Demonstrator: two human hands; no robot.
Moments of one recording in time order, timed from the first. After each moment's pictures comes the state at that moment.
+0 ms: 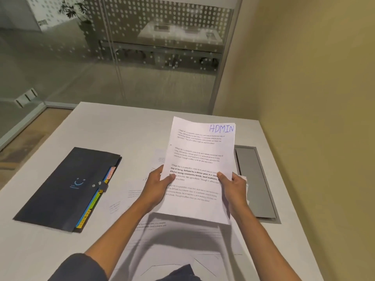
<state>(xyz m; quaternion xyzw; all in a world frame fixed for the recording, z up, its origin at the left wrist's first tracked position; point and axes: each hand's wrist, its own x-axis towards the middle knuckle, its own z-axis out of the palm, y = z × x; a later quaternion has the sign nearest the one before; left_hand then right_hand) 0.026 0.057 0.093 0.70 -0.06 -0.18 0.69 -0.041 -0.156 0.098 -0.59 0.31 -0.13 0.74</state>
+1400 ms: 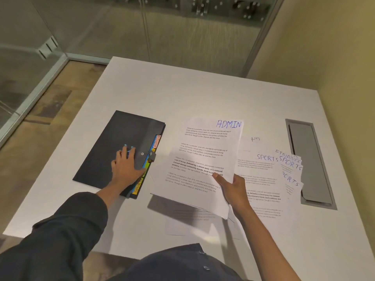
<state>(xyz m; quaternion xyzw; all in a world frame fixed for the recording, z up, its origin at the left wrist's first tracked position) 0.120 0.331 -0.055 0.99 -0.01 -0.15 0.09 -0.020 0.013 0.035 -0.68 0.30 0.03 0.67</state>
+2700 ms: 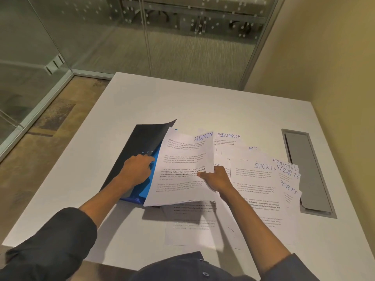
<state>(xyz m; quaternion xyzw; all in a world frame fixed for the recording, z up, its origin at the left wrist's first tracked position) 0.122 0.287 0.034 0.98 -0.17 -0.13 0.03 0.041 0.028 0.038 -0.75 0.26 0.14 0.59</state>
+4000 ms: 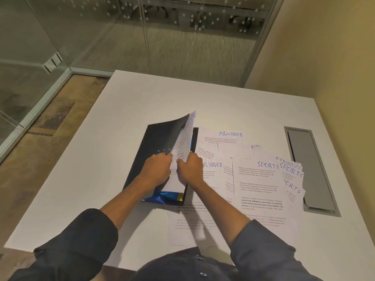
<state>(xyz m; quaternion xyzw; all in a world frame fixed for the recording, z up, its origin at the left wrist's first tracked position) 0.112 0.235 0.039 0.97 -0.21 -0.09 0.08 0.085 0.116 0.032 -0.86 0.23 0.06 0.45</state>
